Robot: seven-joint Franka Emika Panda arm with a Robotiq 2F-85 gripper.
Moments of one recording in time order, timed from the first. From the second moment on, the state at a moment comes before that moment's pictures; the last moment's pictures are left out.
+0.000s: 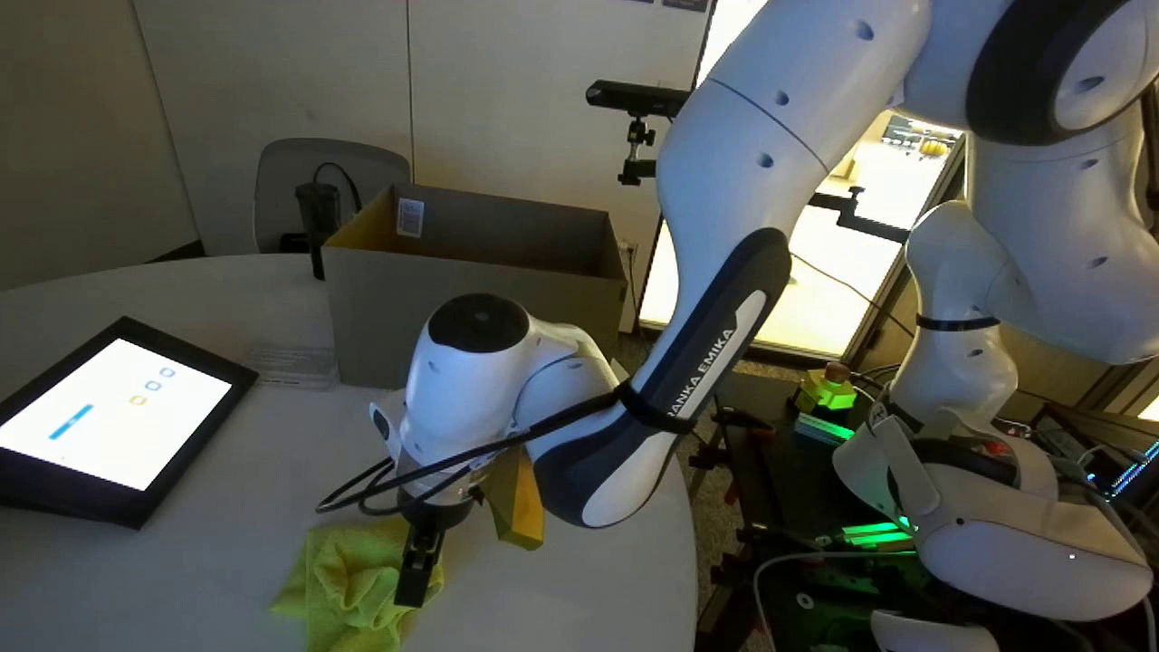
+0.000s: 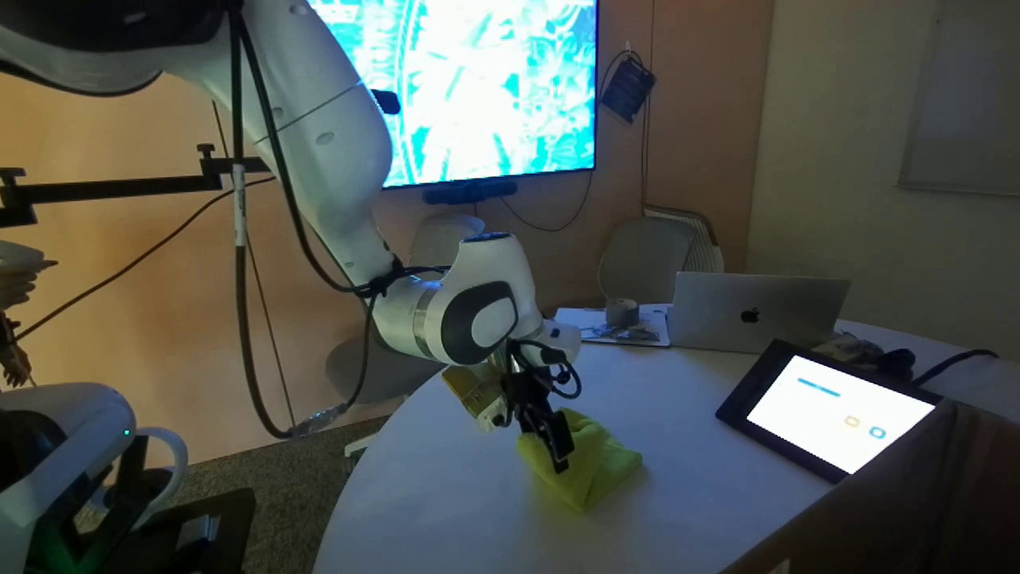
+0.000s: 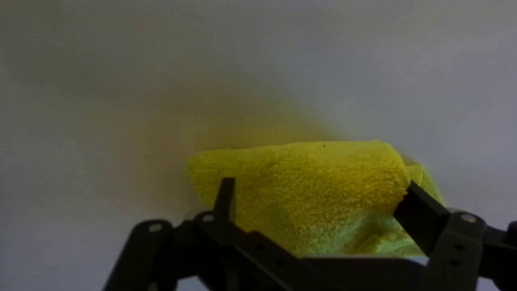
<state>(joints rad) 0.49 0.71 -0.11 -1.96 -0.18 2.83 0.41</state>
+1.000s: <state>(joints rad) 0.48 0.89 -0.11 -1.75 -0.10 2.80 0.41</state>
